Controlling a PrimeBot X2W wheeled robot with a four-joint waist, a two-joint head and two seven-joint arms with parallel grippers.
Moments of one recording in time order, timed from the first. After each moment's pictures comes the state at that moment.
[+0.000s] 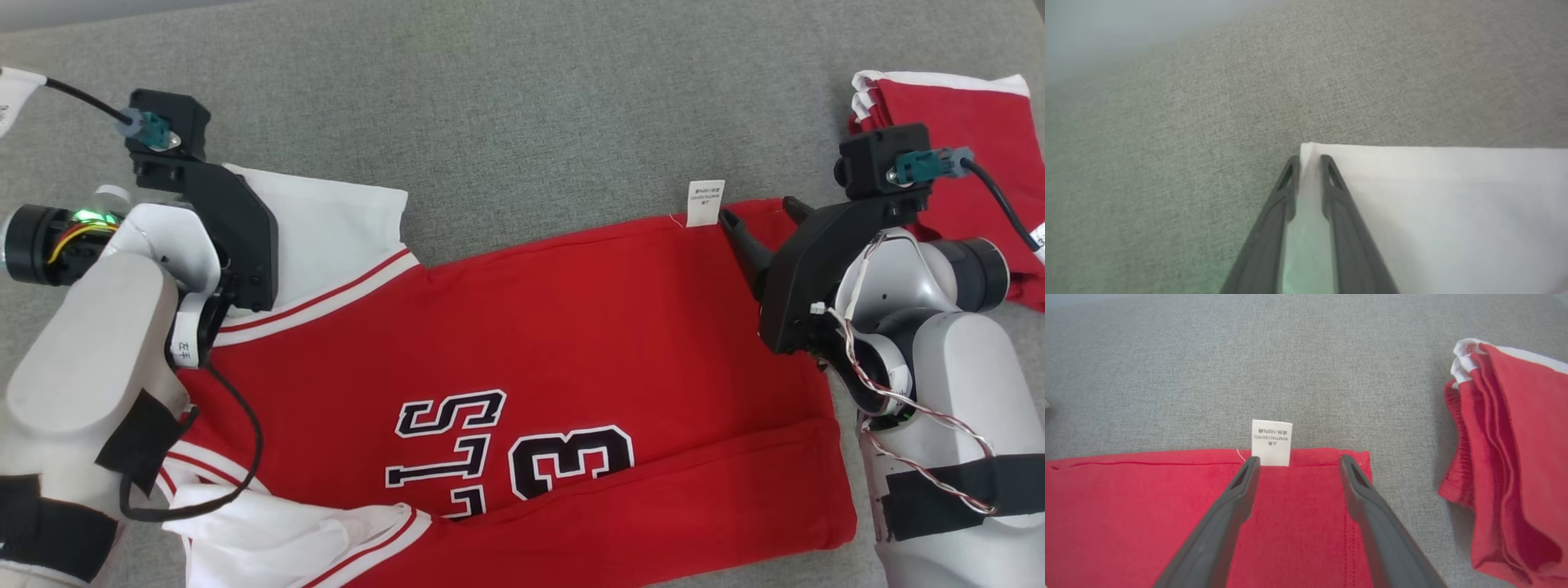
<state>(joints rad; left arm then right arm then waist) -0.97 0.41 -0.55 0.62 -0.55 0.10 0.51 -0.60 -0.07 0.02 0.09 0.18 0.13 0.80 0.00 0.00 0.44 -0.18</state>
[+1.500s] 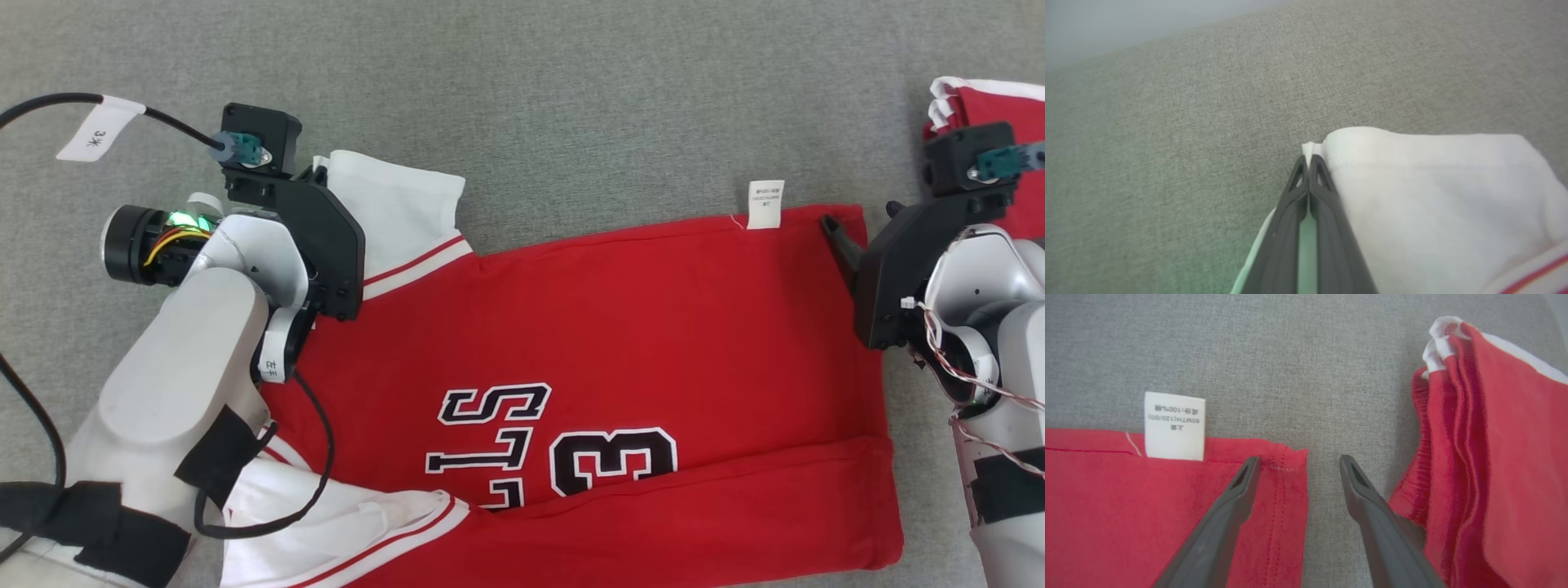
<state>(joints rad) -0.95 0.31 -0.61 0.57 -0.56 0.13 0.42 -0.60 -0.27 0.01 0.16 0.19 0.13 0.80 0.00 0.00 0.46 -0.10</state>
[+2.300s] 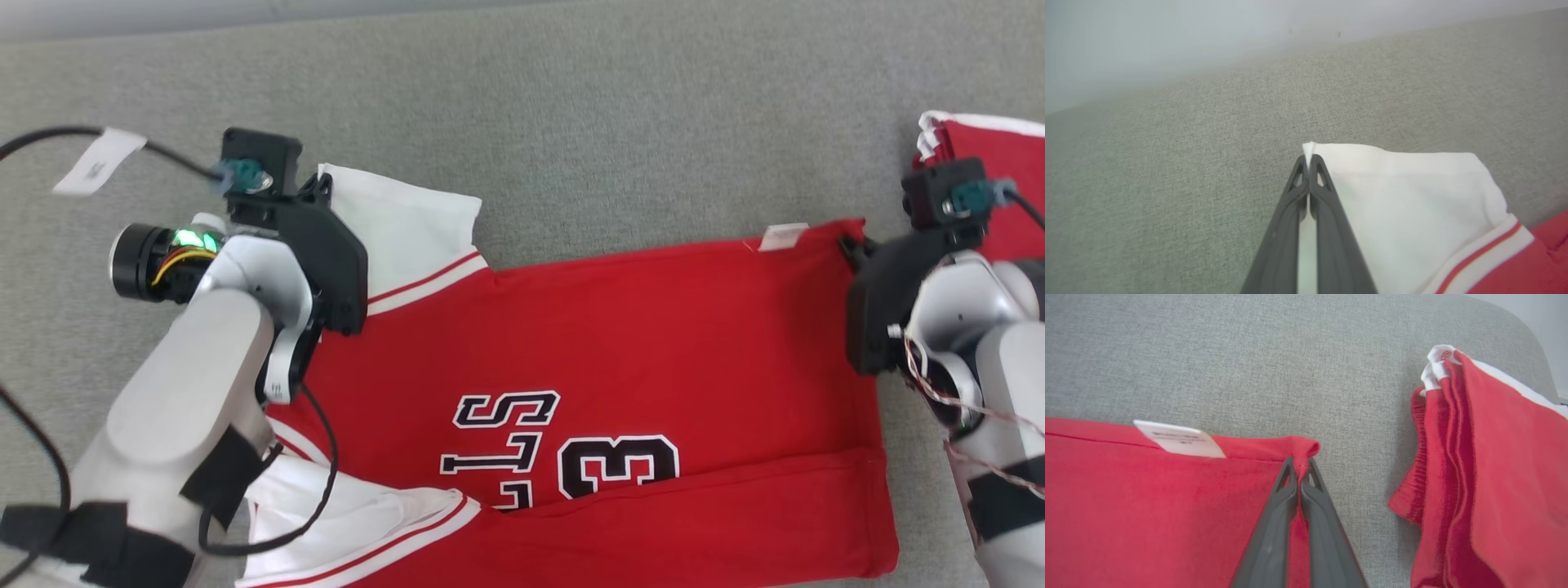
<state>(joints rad) -0.91 0.31 -0.60 0.56 -0.57 0.14 0.29 -0.59 -0.33 0.10 0.26 0.22 0.13 0.67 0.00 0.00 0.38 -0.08</state>
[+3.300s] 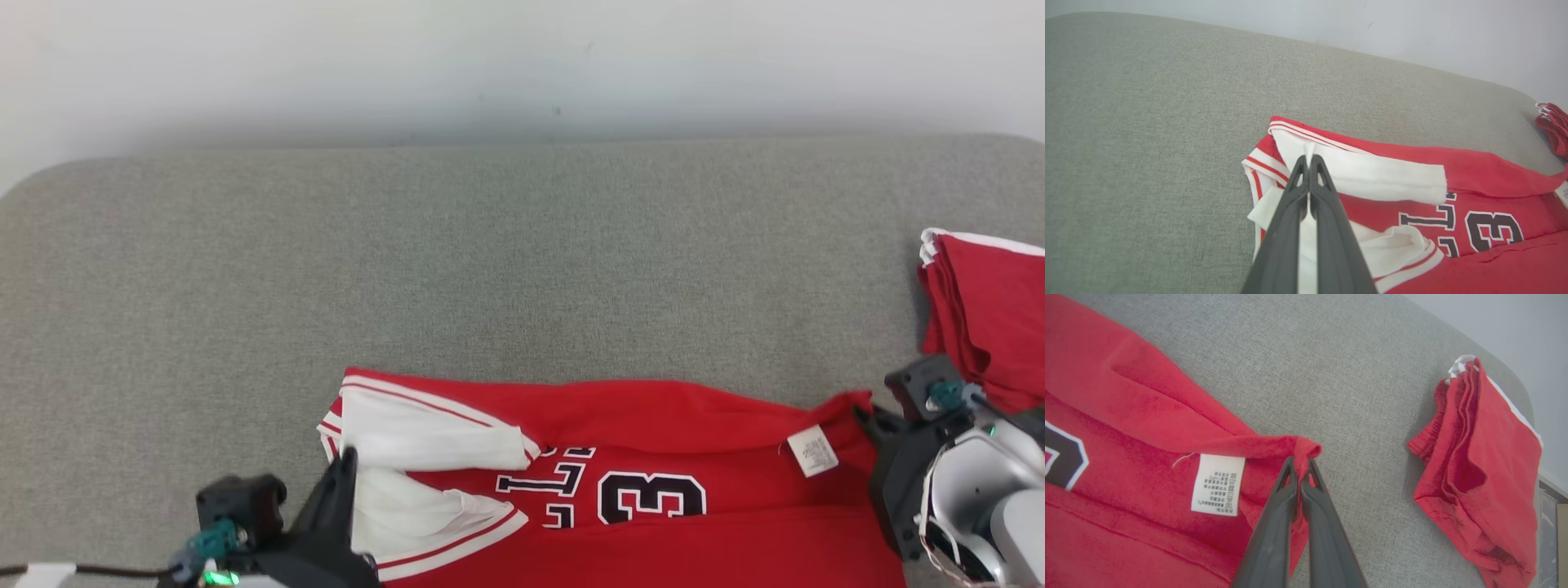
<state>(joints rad) -0.17 0.41 -0.53 -0.06 -0.70 0.34 0.08 -0.27 -0.57 0.31 0.18 0.29 0.13 0.47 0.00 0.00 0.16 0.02</state>
